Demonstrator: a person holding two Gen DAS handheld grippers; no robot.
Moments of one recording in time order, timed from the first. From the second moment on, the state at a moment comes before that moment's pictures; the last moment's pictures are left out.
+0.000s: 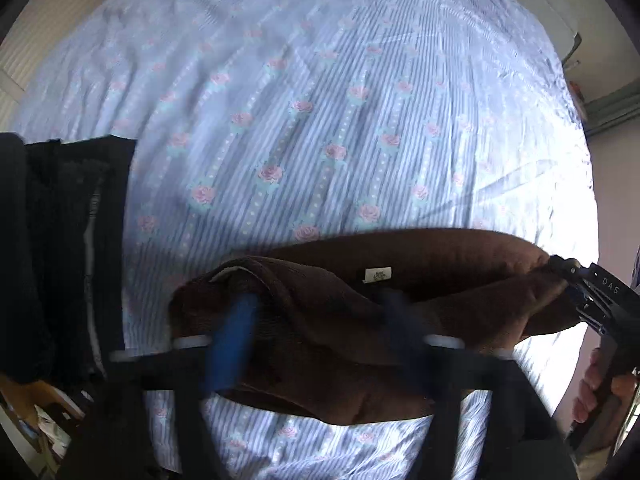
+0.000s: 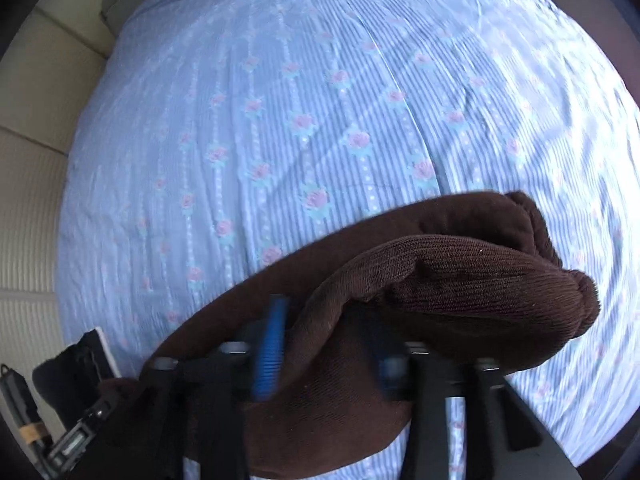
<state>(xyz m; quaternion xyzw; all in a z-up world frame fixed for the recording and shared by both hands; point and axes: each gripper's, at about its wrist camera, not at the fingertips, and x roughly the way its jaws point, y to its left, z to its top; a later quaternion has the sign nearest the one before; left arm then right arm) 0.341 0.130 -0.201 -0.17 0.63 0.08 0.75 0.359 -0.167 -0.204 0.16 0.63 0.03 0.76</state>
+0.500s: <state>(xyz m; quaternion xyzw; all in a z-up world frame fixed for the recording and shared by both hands) 0.340 0.010 -0.175 0.16 0.54 -0.12 0.82 0.285 -0.260 -0.156 0.10 0.57 -0.01 0.81</state>
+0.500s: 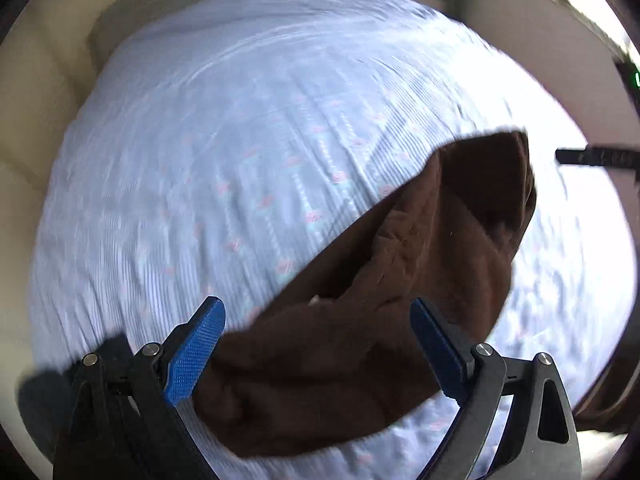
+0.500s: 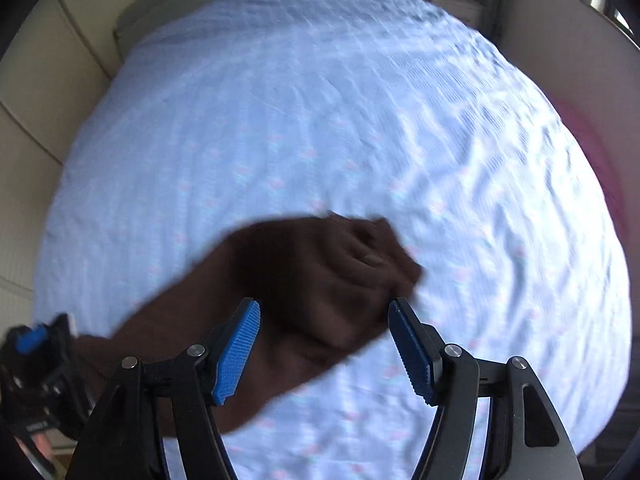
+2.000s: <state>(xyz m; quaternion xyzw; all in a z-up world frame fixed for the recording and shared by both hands) 0.379 0.020 -0.167 0.07 0.54 -0.03 0.84 0.297 -0.278 -0.153 0.09 0.57 -0.09 0.81</state>
